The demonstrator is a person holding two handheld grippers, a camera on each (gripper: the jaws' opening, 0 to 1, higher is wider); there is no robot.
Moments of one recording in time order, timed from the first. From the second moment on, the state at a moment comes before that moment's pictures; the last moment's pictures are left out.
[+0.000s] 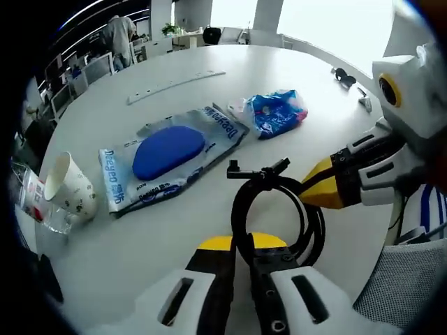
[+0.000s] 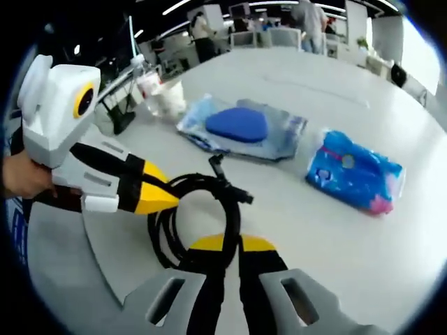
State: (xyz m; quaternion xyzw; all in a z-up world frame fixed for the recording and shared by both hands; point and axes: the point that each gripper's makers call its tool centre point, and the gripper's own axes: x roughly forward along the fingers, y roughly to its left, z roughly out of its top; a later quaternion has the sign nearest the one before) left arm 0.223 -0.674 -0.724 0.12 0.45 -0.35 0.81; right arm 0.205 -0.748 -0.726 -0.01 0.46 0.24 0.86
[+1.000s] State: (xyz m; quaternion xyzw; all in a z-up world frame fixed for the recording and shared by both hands) left arm 0.232 -0.672 -0.742 0.12 0.46 -0.35 0.80; right arm 0.218 -0.745 -0.740 -0.01 0.46 0.23 0.86
